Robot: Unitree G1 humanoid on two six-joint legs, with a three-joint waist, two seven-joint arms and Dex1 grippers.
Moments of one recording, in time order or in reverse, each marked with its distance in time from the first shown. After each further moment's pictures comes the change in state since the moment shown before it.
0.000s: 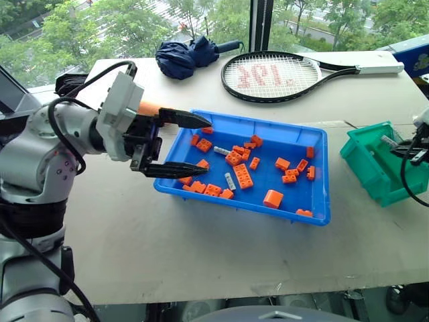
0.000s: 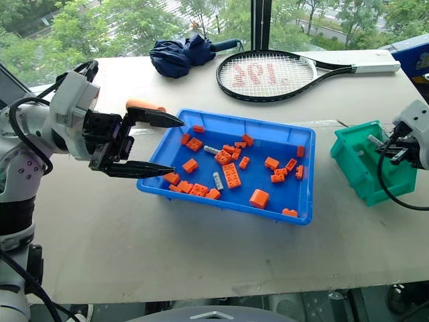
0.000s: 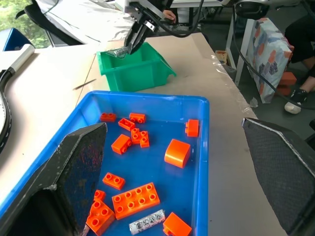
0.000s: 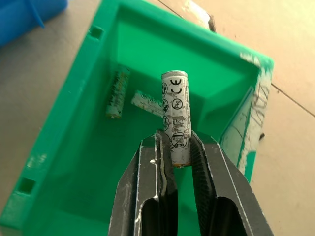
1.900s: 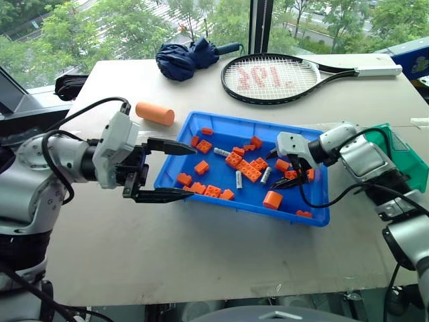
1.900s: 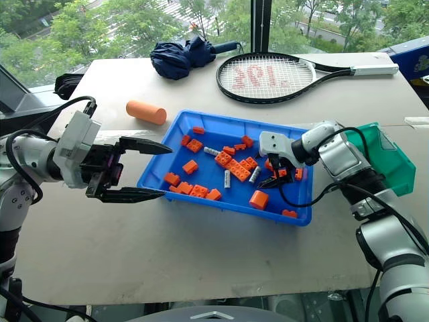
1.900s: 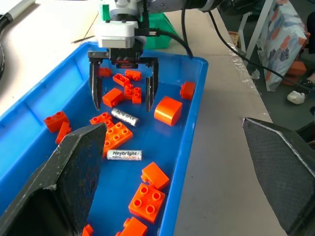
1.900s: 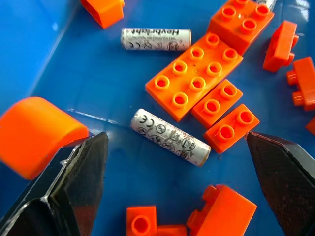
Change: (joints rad) left arm 0.293 0.093 0.087 -0.087 0.036 -0.039 -0.007; right arm -0.491 0.536 0.679 0.352 -0.068 -0.586 0.325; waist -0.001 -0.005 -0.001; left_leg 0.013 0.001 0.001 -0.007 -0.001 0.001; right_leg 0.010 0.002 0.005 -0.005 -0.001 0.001
